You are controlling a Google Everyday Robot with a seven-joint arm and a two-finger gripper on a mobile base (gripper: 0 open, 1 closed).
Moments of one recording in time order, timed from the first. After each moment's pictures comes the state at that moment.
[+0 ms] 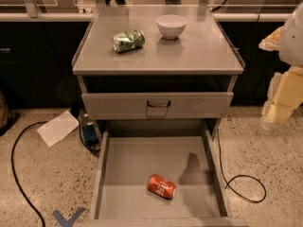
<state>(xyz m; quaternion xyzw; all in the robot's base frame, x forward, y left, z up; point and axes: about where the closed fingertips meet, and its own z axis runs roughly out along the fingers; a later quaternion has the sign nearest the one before) 0.438 -0.217 0.976 -0.60 0.78 -0.03 0.16</state>
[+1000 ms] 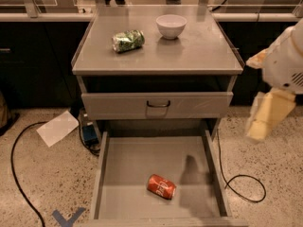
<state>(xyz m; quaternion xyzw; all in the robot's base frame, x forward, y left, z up) 0.438 -0.202 0.938 -0.60 0.78 -0.01 0.17</state>
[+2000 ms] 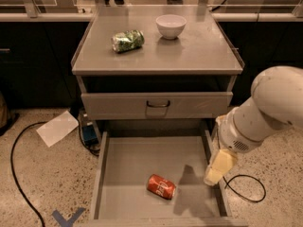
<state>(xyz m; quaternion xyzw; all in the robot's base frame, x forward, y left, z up) 0.440 -0.175 0.755 -0.57 0.81 0.05 0.16</state>
